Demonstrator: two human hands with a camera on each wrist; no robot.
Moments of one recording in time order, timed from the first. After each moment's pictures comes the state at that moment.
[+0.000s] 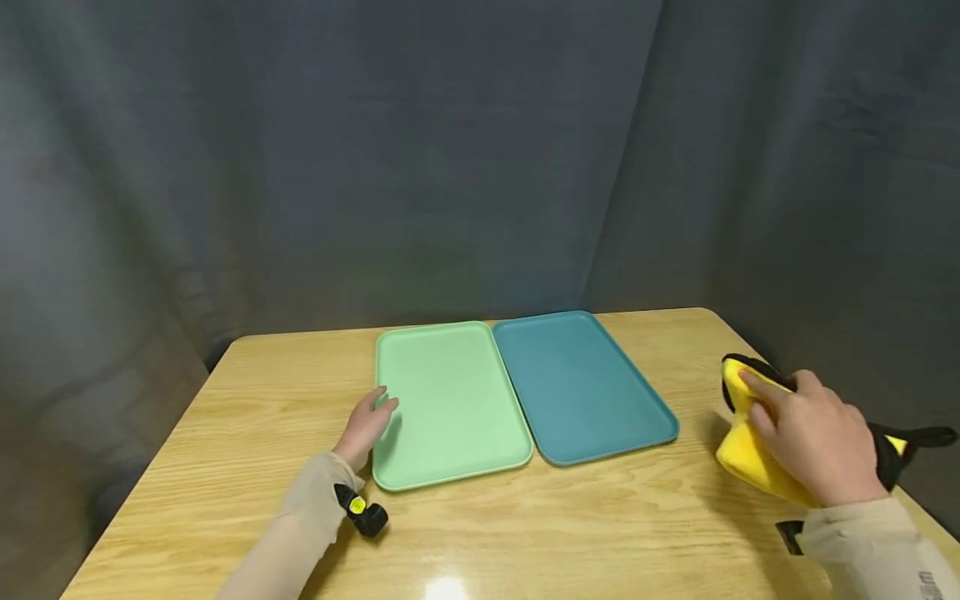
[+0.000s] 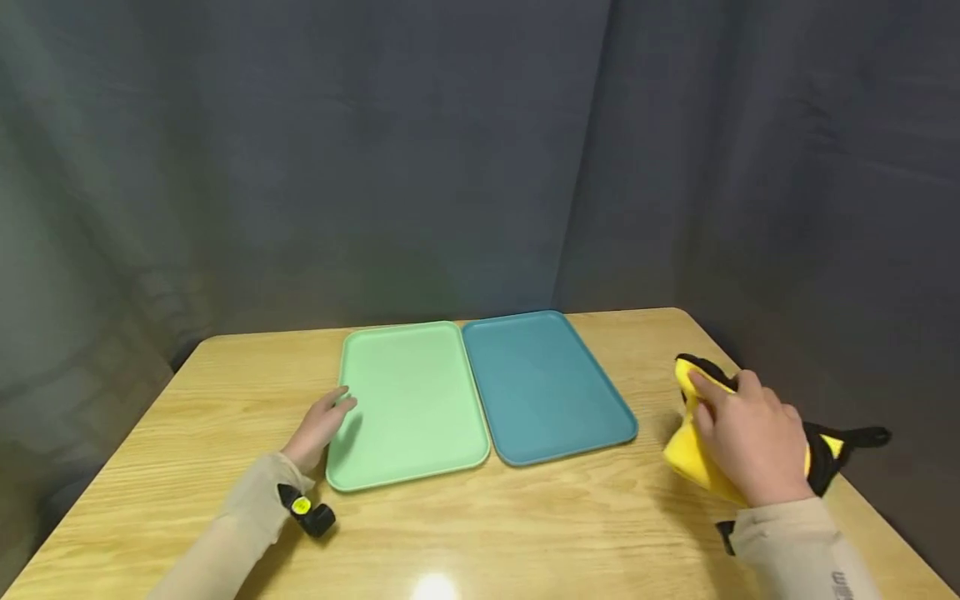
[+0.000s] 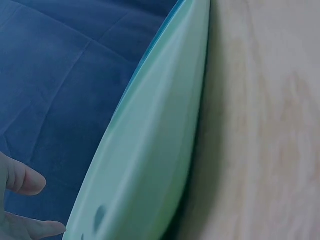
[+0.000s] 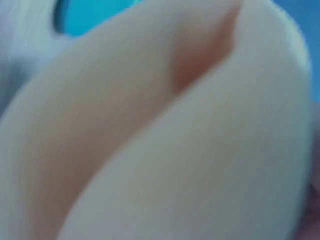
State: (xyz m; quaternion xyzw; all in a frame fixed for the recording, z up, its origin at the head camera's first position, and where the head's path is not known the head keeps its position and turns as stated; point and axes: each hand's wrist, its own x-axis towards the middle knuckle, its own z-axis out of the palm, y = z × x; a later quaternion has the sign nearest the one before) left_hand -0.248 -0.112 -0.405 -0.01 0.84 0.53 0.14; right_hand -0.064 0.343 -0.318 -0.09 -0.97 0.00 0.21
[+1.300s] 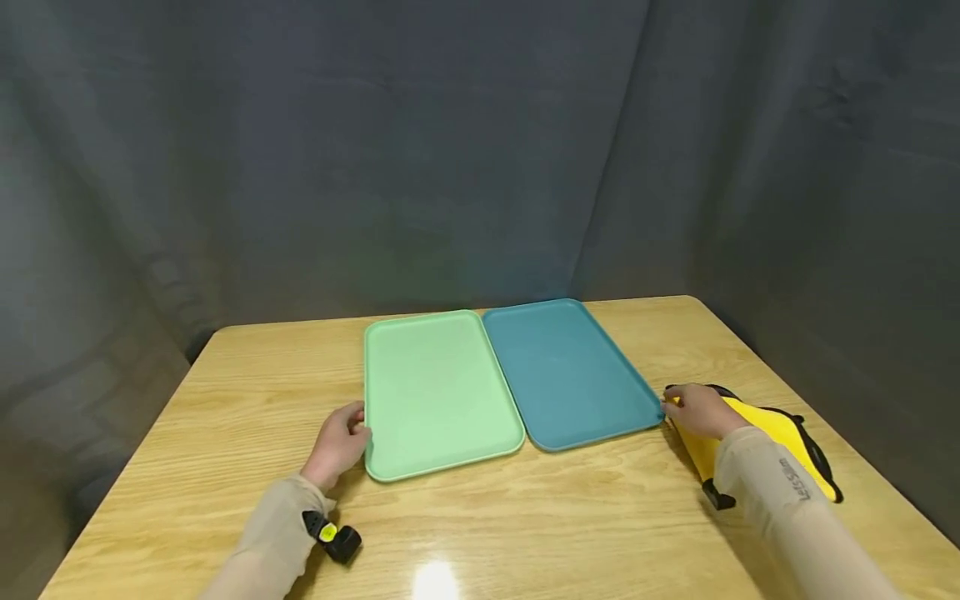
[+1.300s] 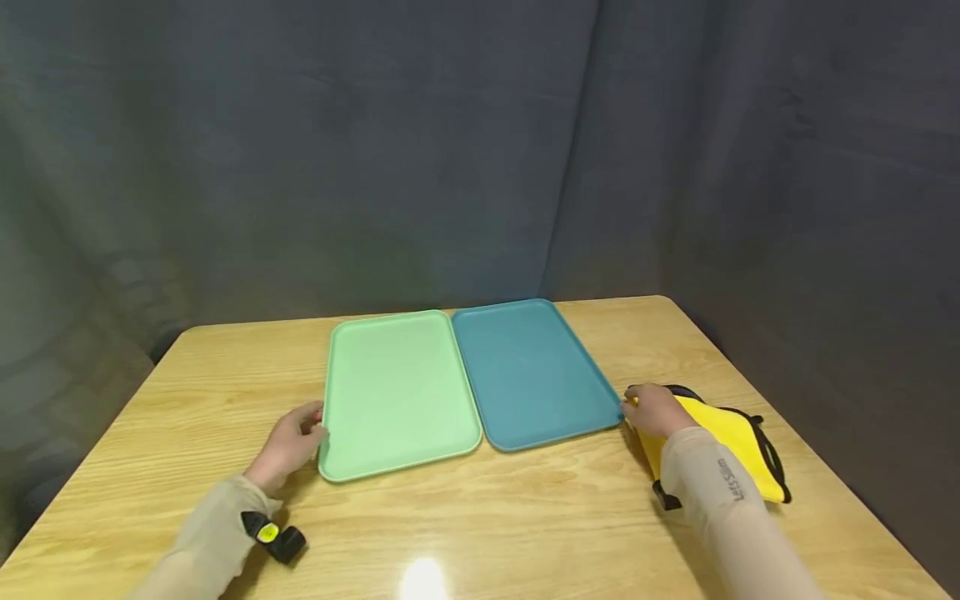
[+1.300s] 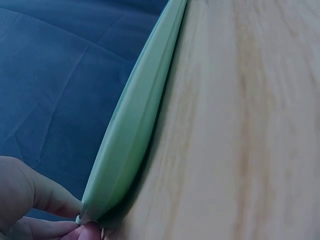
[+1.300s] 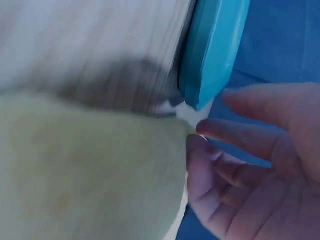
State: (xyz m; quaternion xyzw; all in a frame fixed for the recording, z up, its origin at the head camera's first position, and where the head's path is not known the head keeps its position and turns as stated) left_hand -0.196 -0.149 -0.408 0.04 0.88 0.46 0.06; right_hand -0.152 0.342 -0.368 -0.02 -0.99 0.14 -0.08
